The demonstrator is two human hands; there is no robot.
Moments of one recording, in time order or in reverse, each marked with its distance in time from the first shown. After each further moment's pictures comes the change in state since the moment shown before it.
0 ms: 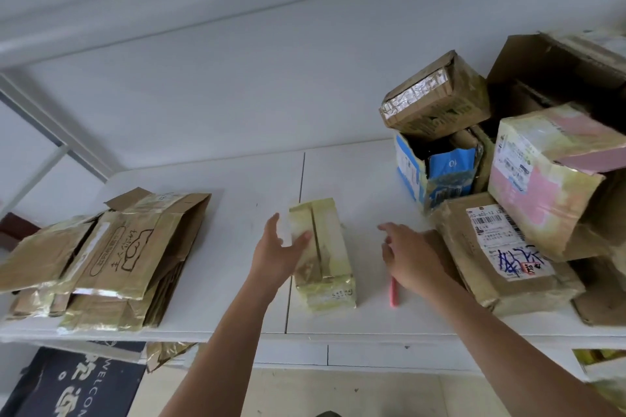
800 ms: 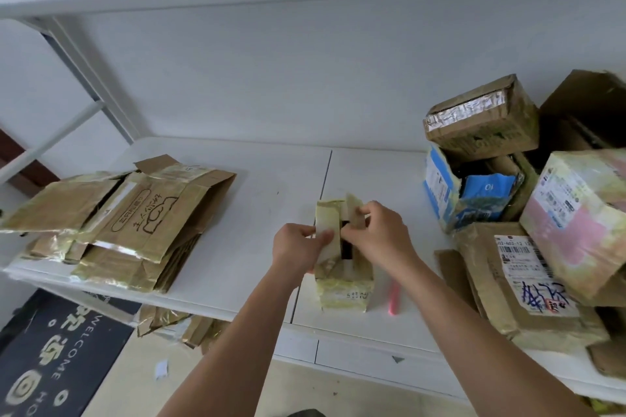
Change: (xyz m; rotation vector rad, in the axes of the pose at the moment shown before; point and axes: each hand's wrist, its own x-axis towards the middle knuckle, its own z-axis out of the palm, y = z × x) left_hand -0.002 0.000 0.000 -0.197 0.040 -0.058; right_hand 0.015 -0.108 -0.022 0.266 -0.034 0.082
